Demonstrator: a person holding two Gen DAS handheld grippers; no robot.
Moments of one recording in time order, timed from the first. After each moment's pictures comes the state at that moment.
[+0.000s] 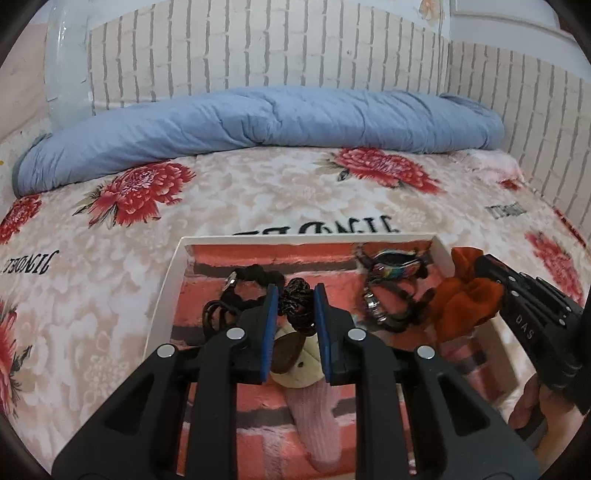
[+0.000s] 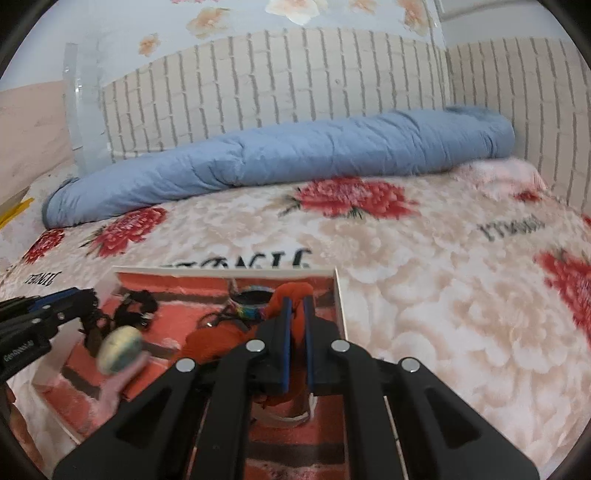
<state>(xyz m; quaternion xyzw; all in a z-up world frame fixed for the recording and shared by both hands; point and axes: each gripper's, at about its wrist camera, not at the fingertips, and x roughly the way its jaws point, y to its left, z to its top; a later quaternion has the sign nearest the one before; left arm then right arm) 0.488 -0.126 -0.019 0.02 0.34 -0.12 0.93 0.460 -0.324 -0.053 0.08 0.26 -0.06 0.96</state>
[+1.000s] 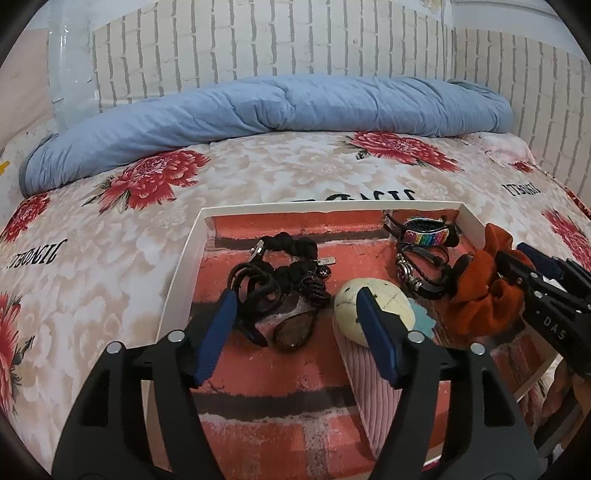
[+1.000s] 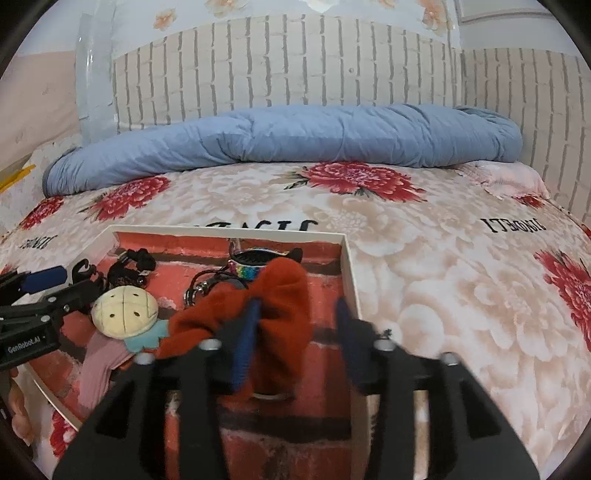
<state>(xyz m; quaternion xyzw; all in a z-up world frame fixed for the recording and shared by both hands) 0.482 -0.107 -0.050 0.05 0.34 -0.11 0.93 0.444 -0.308 -0.064 0.04 0.27 -0.06 0.96</state>
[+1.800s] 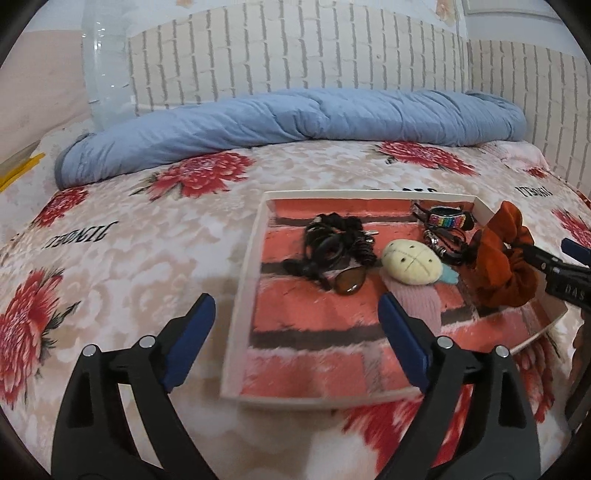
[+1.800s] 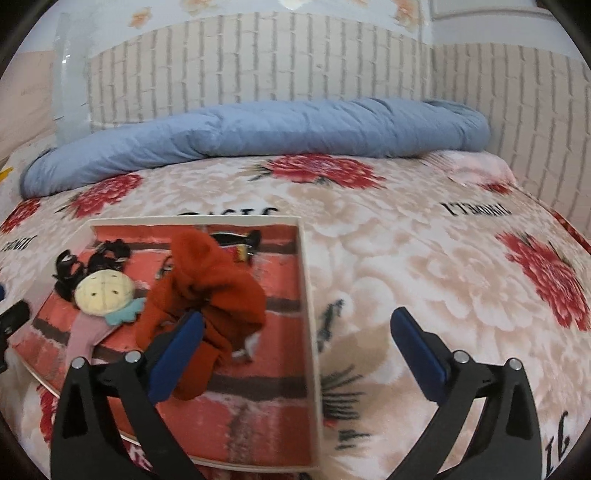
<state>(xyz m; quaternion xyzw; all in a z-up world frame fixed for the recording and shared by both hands) 0.424 -0.058 -0.048 0.05 0.31 -0.05 0.95 0.413 -0.322 -0.064 0.04 0.28 -0.13 0.95</state>
